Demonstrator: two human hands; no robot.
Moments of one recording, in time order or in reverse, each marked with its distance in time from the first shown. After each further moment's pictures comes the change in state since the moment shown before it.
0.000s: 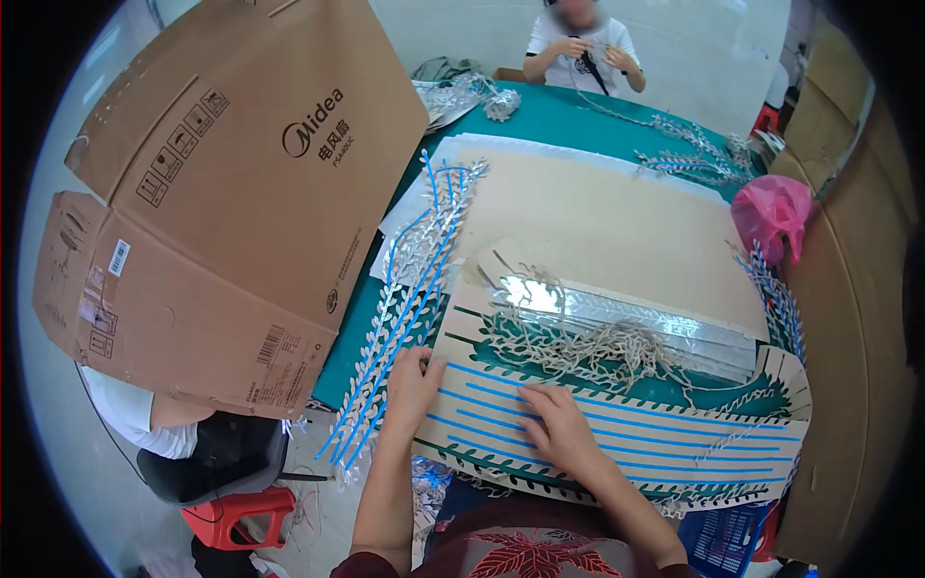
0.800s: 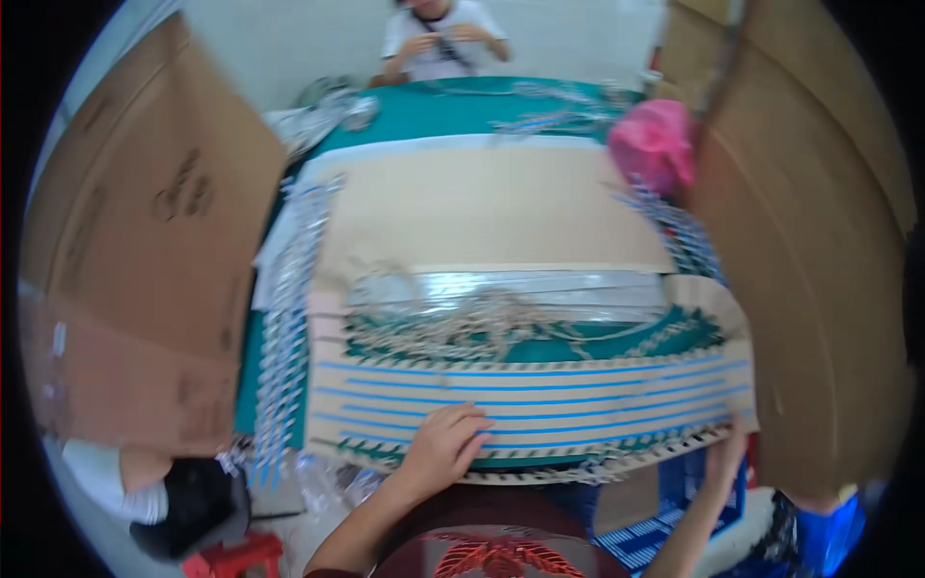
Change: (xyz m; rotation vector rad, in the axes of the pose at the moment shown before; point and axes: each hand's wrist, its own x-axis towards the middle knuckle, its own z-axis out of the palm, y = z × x) left_hand -0.131 0.142 0.094 -0.123 -0.519 0.759; right_hand -0.404 0.170 -0.243 0.841 1.443 0.708
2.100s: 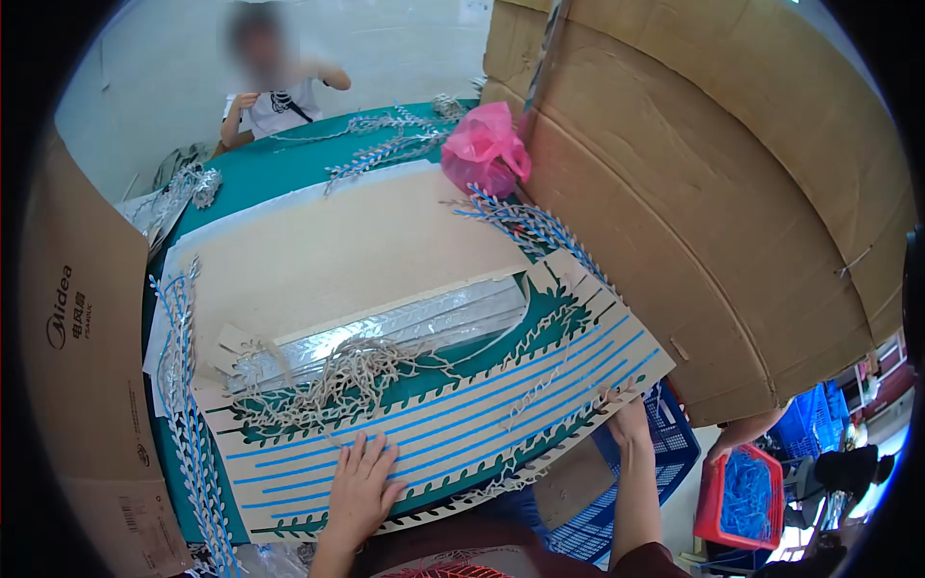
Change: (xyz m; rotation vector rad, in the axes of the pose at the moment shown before) left_hand 0.011 -0.017 0.012 0.293 -0.263 0.097; right_hand -0.040 -0.001 0.062 -0.094 -0.202 0.052
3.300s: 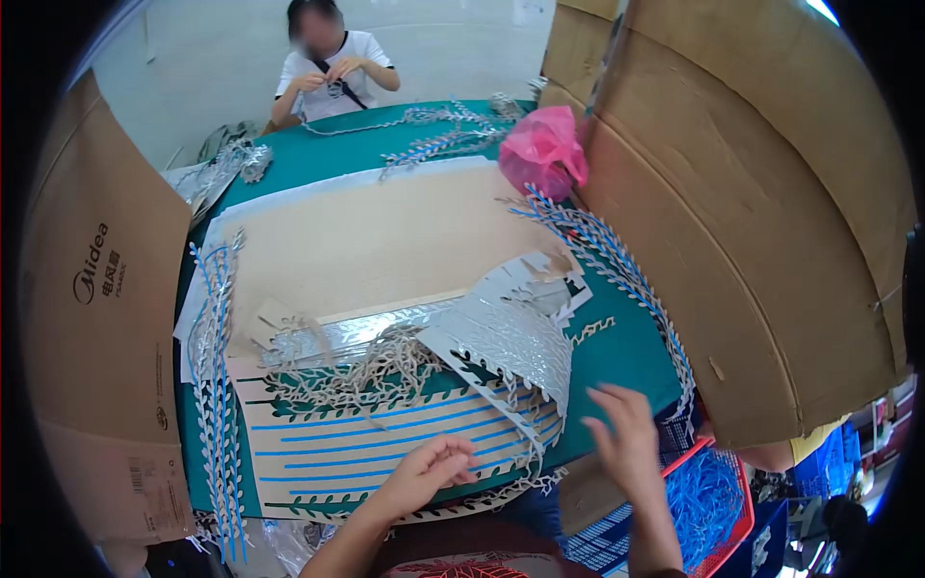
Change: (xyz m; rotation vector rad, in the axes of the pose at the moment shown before) left_hand 0.033 0.024 -0.001 -1.412 -0.323 -0.355; right_hand -0.091 -0.069 0.150 -1.301 -0.226 -0.880
